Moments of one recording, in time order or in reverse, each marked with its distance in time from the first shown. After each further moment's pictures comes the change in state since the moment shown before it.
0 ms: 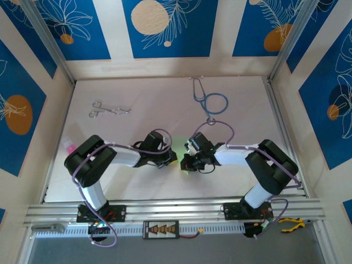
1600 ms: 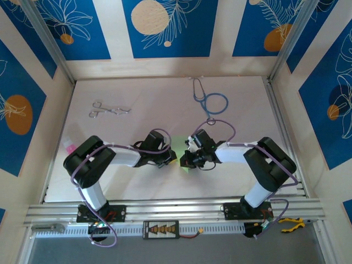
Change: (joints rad) left arm -0.016 -0.014 0.007 -0.029 -0.061 -0.053; right arm -0.061 0.044 0.014 0.057 -0.090 0.003
